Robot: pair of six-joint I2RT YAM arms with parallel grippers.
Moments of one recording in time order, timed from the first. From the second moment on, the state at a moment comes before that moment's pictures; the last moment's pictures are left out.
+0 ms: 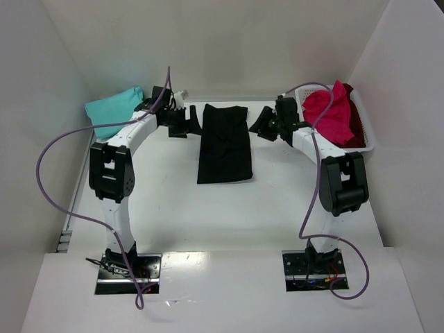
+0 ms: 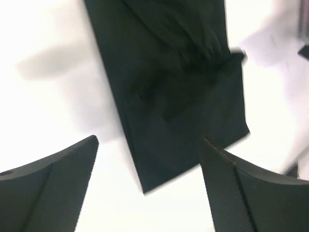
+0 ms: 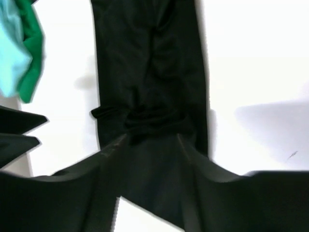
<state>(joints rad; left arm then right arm) -0.18 2.08 1.78 -0.60 0.48 -0.27 0.22 1.84 1.35 -0.18 -0.20 0.66</state>
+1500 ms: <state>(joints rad) -0.20 2.28 1.71 -0.43 0.51 -0.34 0.25 2.04 1.26 -0.07 -0.27 0.67</state>
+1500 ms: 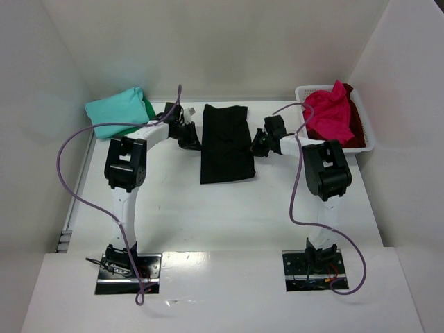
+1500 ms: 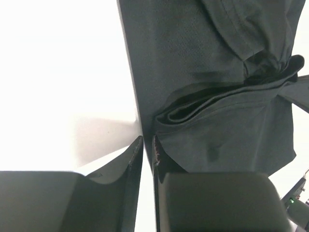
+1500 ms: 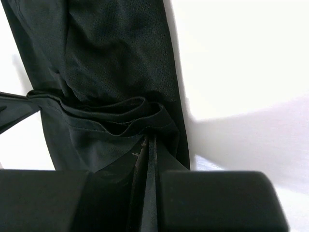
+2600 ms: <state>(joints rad) -0.29 1.77 1.12 -0.41 0.51 -0.40 0.24 1.57 0.86 -0.22 -0.21 0.65</state>
